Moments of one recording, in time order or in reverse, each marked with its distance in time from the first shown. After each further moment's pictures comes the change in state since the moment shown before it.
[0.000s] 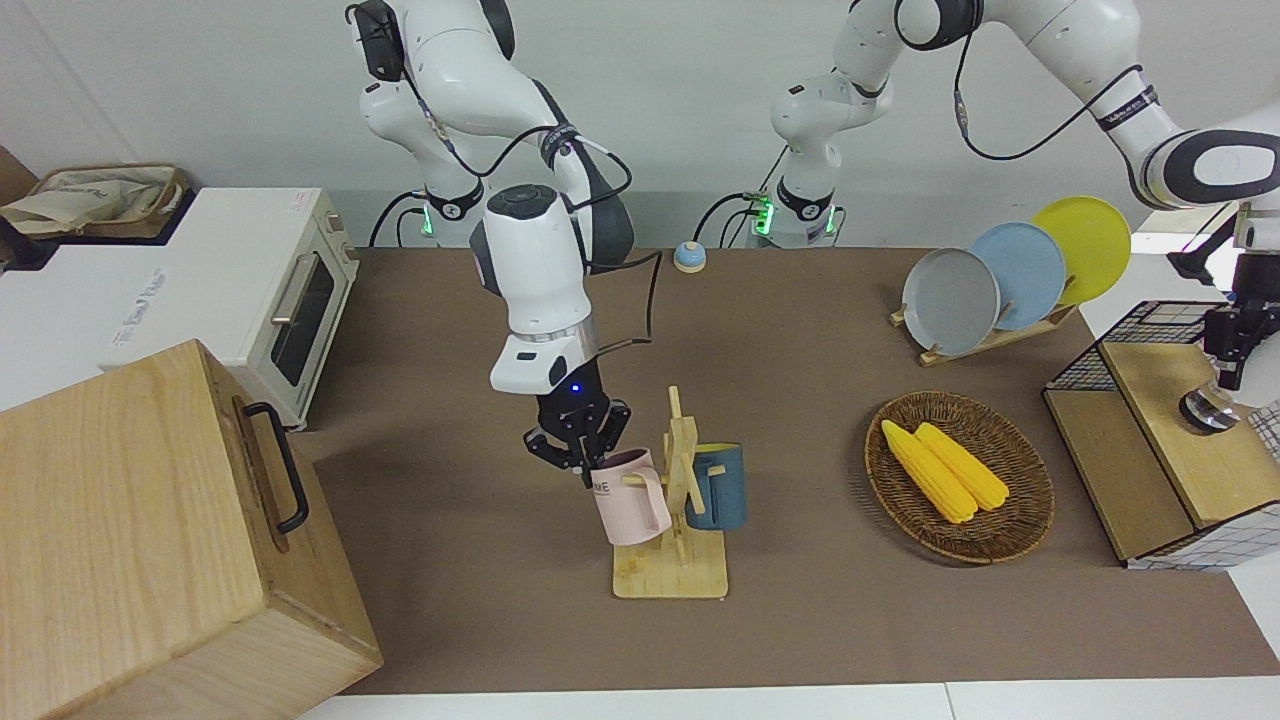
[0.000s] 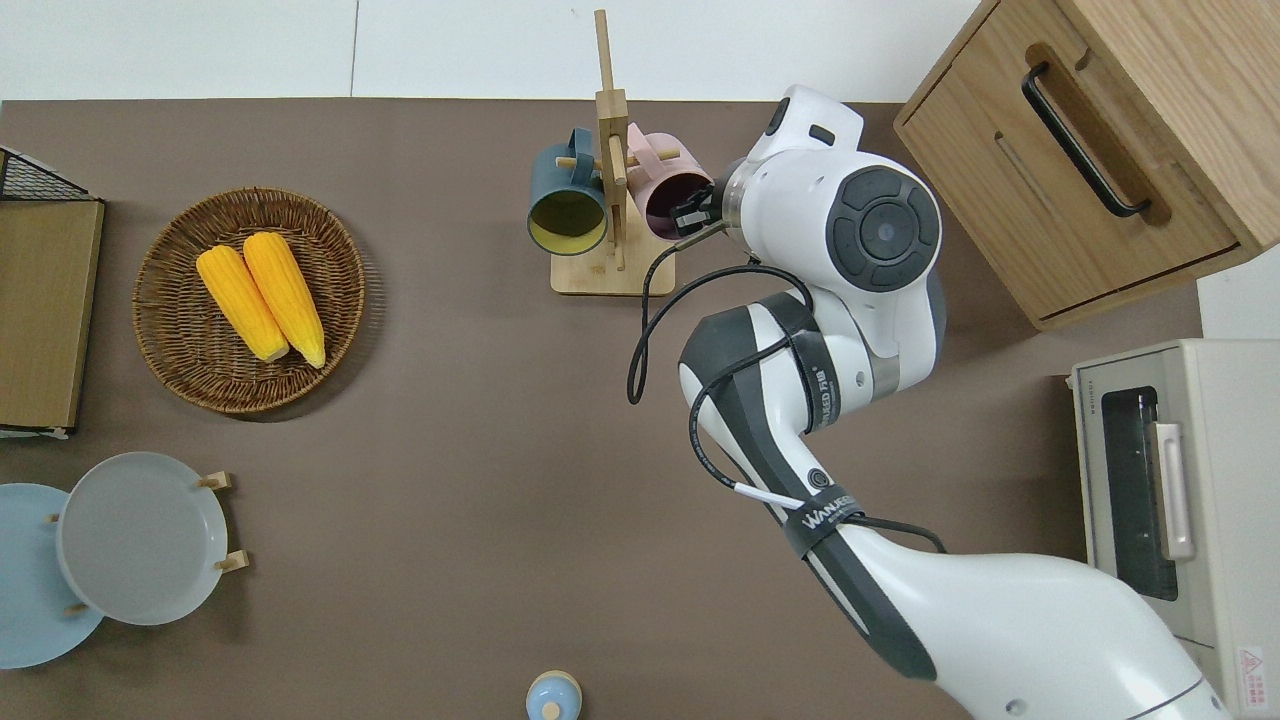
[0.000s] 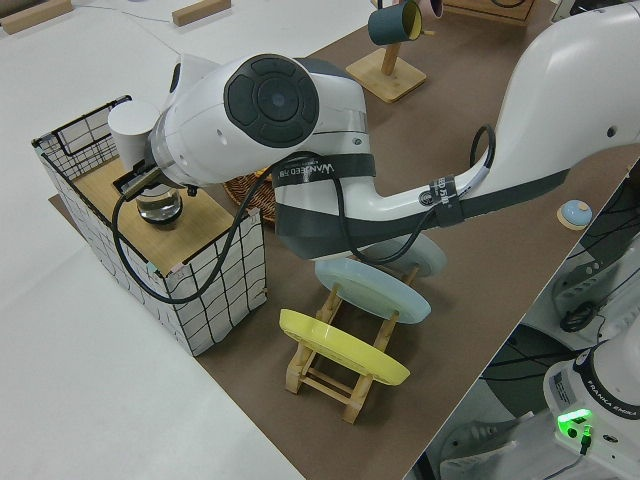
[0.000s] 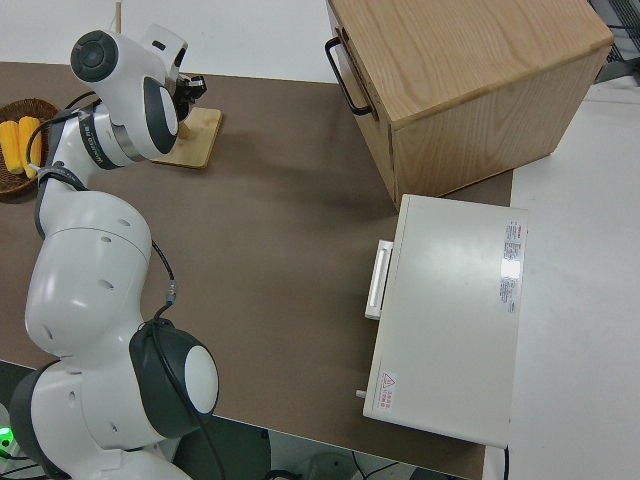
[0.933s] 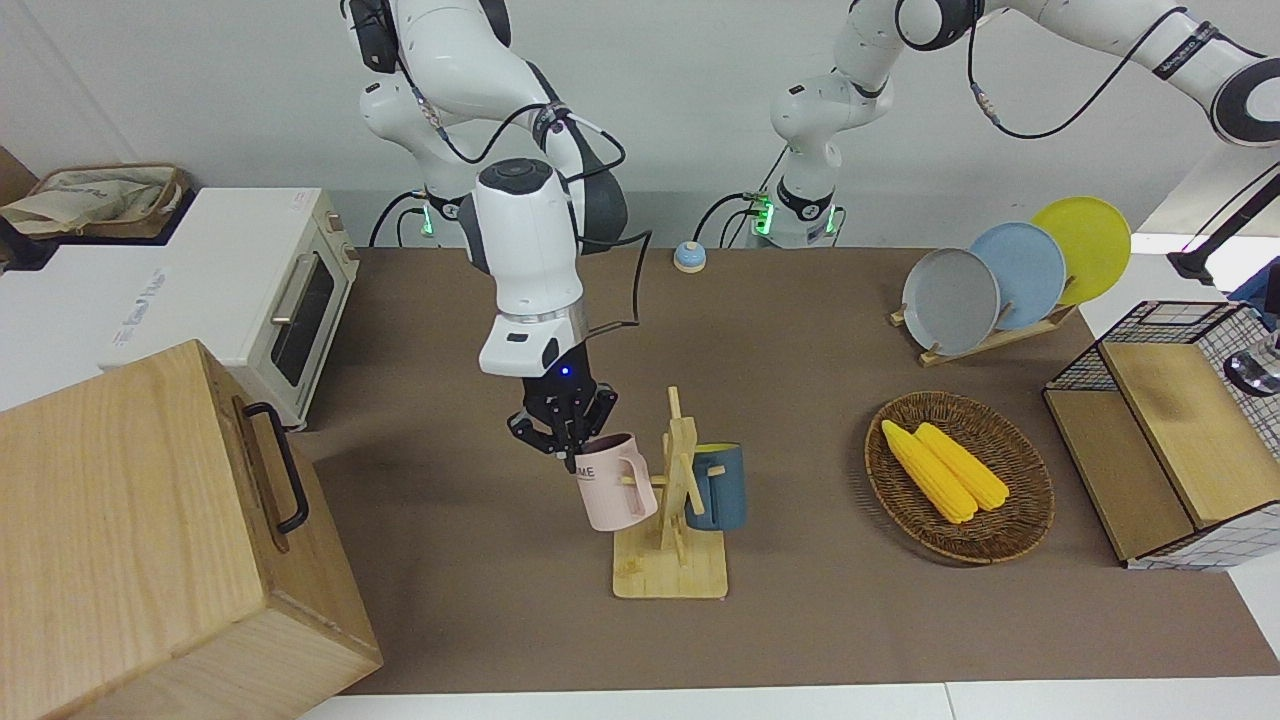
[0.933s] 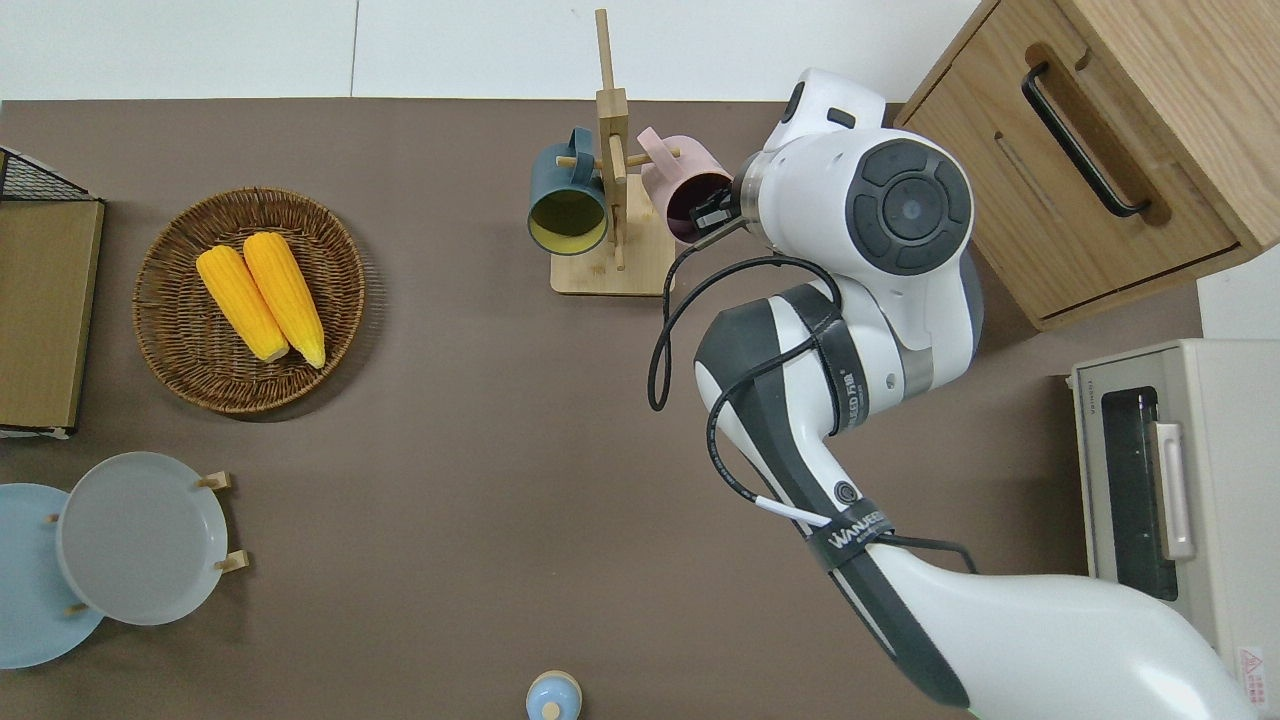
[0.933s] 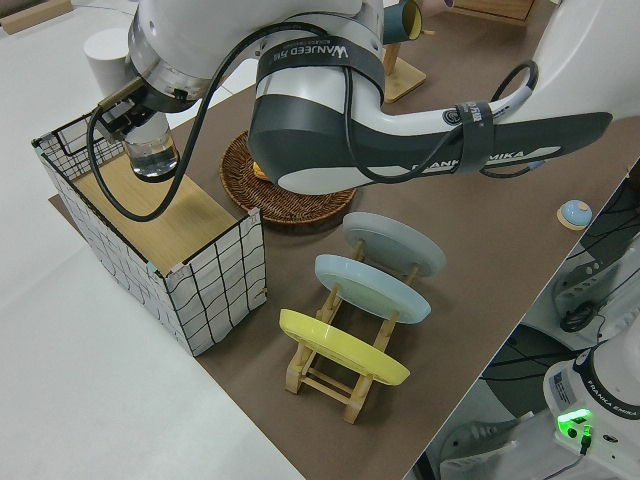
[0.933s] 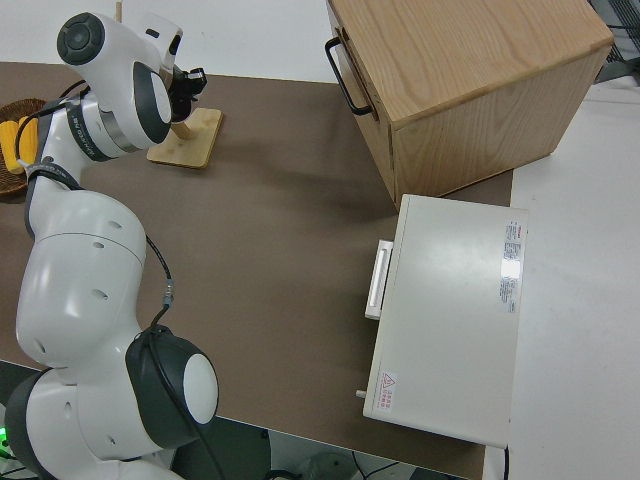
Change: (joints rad) left arm 0.001 0.000 0.014 0.242 0.259 -0.257 -0.329; right arm -0.001 -0.042 -0.012 0.029 -0.038 -0.126 -0.046
